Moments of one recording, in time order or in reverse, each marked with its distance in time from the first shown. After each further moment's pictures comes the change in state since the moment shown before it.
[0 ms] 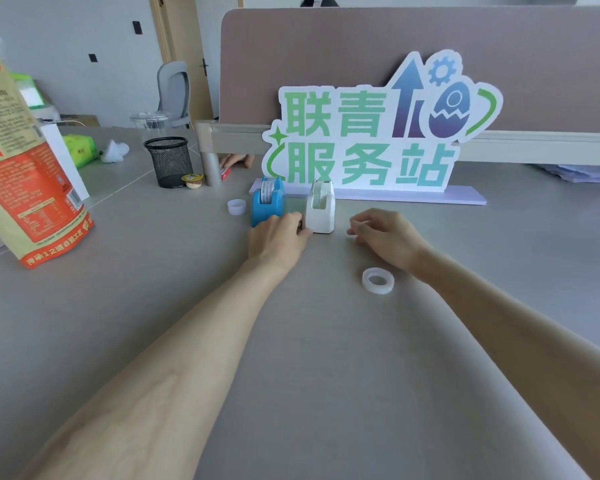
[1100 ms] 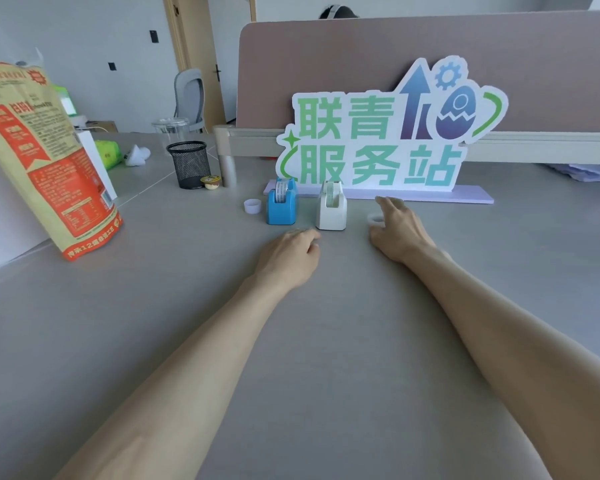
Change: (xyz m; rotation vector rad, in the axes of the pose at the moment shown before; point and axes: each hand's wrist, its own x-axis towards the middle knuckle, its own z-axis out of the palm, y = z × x) left_hand -0.049 0.001 -0.024 -0.093 -0.139 0.086; right_hand 0.014 0.005 0.005 -0.452 0.166 -0.111
